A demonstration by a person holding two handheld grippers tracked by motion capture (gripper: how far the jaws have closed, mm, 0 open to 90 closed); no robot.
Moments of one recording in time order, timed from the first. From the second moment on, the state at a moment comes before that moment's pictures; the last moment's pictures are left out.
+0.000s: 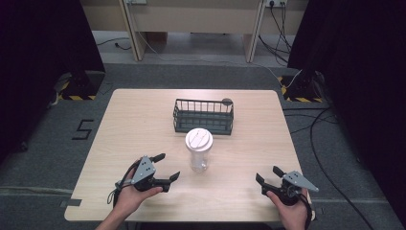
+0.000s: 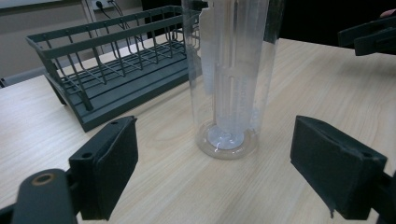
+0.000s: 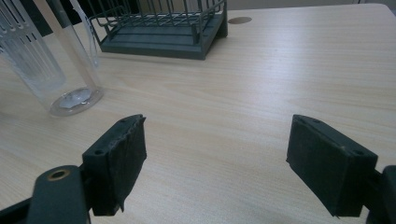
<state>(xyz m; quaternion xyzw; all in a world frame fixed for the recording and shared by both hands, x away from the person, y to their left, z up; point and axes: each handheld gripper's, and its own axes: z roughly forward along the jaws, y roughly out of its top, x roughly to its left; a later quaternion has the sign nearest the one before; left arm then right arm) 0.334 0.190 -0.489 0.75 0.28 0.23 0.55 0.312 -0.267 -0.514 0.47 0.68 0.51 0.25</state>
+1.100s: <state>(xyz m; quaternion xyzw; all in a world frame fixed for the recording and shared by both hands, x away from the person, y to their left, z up) 0.372 0.140 -0.500 0.77 0.26 0.21 0.55 0.312 -0.267 -0.514 0.47 0.68 0.51 0.24</state>
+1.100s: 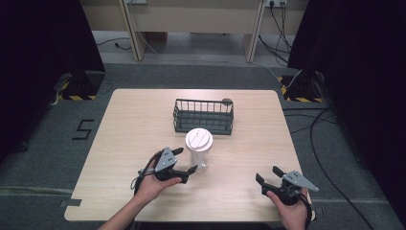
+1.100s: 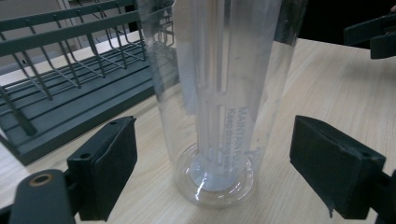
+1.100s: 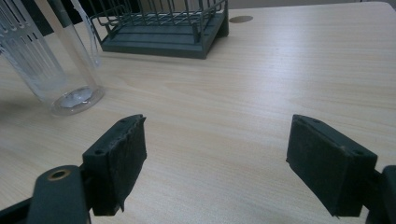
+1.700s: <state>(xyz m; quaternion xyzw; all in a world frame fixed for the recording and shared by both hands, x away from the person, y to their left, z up) 0.389 0.116 -0.505 0.76 0.26 0.20 0.56 0.313 -0.267 -0.514 0.47 0.68 0.50 0.24</state>
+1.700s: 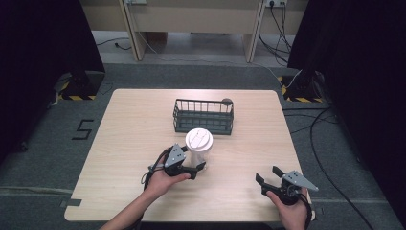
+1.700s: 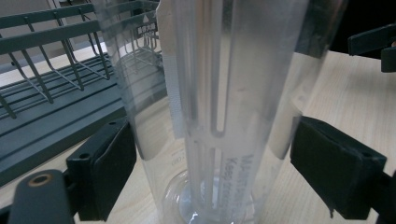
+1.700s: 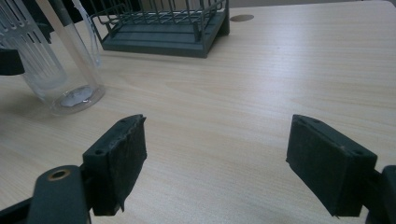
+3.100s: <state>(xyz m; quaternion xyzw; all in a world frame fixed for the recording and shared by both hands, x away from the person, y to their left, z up) 0.394 0.109 -0.495 0.76 0.26 0.21 0.56 0.314 -0.268 -0.514 0.47 0.68 0.50 0.24</state>
